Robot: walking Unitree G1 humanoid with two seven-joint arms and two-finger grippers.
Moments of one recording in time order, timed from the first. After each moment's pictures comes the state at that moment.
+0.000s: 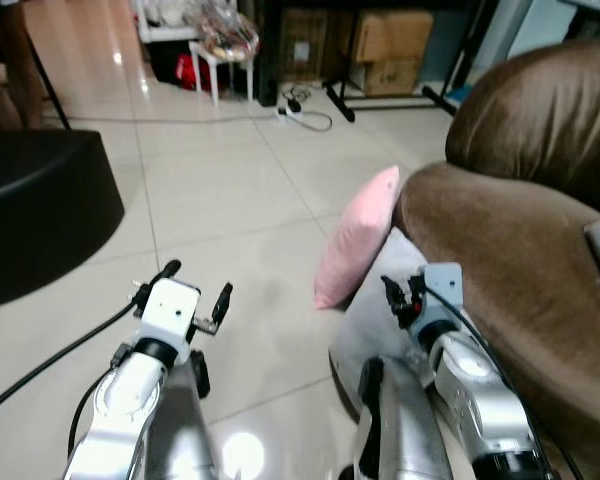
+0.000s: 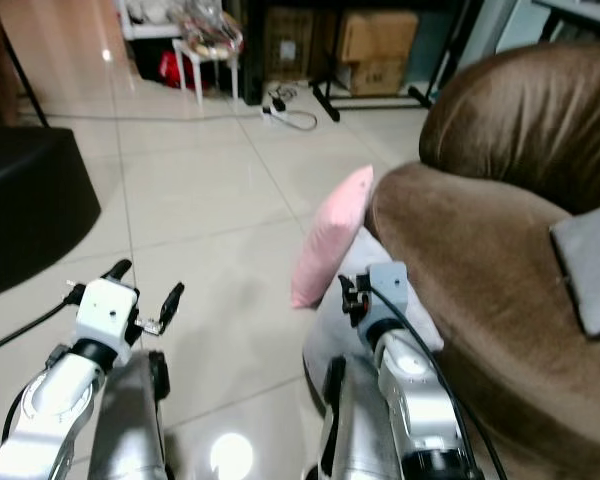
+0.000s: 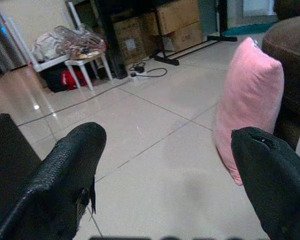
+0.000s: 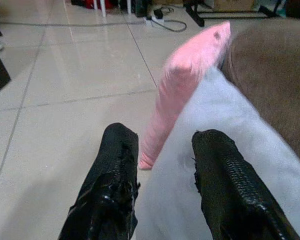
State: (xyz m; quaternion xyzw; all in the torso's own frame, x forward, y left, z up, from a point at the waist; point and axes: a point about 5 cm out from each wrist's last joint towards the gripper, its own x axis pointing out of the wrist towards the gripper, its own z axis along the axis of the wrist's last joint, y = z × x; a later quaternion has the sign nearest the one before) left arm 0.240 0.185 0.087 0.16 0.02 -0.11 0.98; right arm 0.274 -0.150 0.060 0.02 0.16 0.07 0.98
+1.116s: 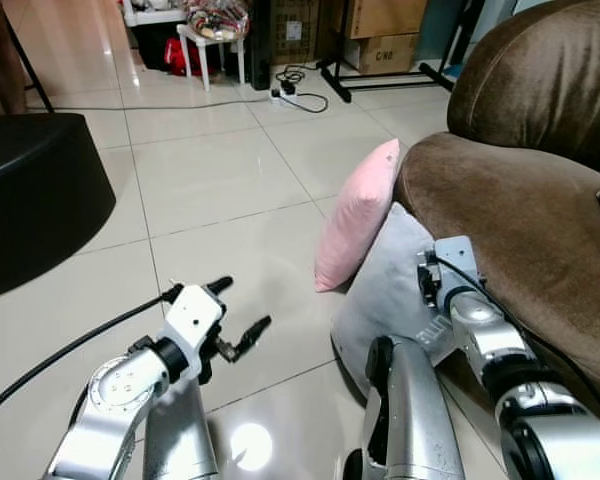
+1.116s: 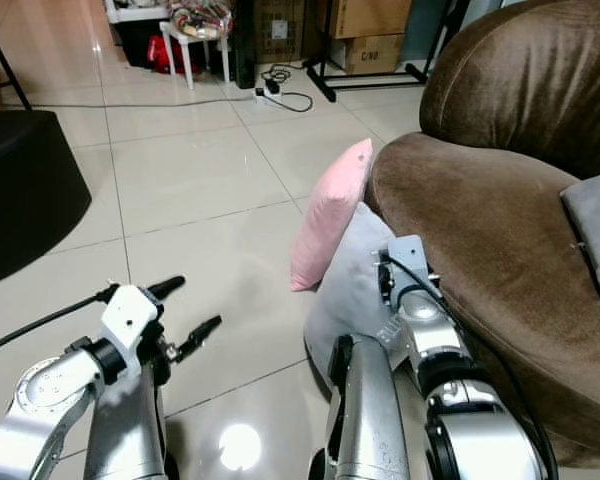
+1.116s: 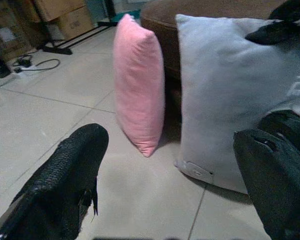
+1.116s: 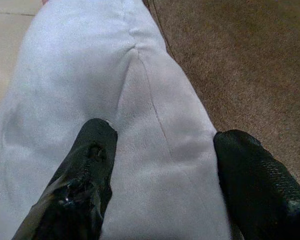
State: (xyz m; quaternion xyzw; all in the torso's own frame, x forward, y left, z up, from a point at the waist) left arm 0.234 0.169 0.088 0.14 0.07 -0.33 0.93; right arm 0.334 -0.204 0.045 -0.14 0.25 -0.04 0.96
